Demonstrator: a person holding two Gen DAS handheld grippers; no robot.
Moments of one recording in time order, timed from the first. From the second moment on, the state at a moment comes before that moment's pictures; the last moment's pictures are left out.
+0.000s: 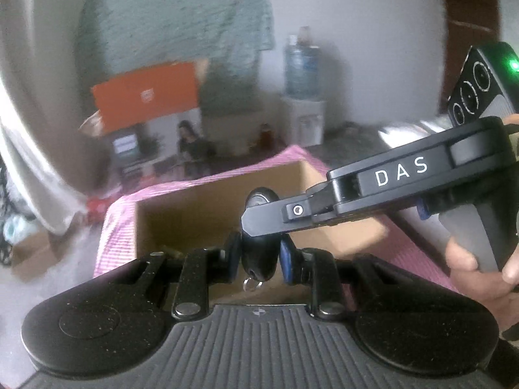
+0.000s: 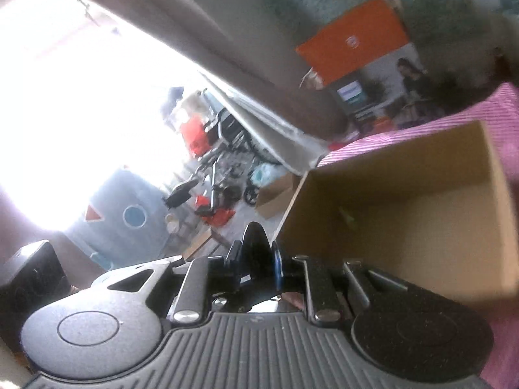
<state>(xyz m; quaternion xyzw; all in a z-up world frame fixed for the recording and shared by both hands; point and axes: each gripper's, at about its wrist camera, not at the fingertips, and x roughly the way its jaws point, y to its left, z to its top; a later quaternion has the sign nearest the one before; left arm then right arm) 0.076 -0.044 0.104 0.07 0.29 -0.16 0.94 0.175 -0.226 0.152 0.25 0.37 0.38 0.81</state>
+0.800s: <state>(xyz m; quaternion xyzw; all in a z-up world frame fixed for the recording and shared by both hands) 0.194 0.002 0.038 0.04 0.45 -0.07 0.89 0.362 -0.125 0.002 0.24 0.63 0.35 0.65</state>
